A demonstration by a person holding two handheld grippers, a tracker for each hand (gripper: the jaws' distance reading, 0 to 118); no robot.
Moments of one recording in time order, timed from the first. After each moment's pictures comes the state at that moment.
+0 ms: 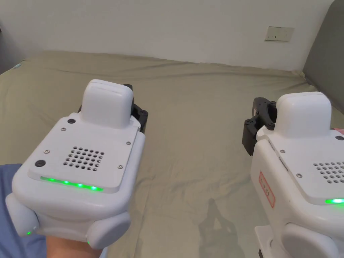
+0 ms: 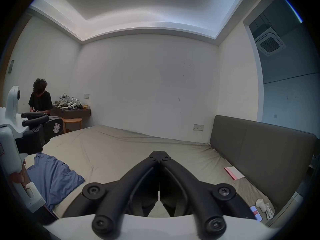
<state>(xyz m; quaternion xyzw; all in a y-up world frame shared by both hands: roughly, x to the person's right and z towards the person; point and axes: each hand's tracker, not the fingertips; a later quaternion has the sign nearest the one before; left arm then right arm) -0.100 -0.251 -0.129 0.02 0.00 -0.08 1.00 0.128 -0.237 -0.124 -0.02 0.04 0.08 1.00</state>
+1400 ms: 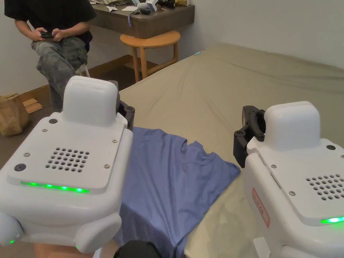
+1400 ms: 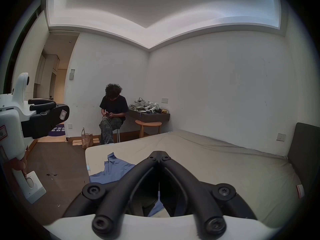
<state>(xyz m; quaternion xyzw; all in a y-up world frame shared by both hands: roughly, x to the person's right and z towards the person) -0.305 -0.246 0.000 -0.03 0.35 -0.10 0.93 -0.116 -0.259 -0.130 -0.02 0.39 0.08 0.92</state>
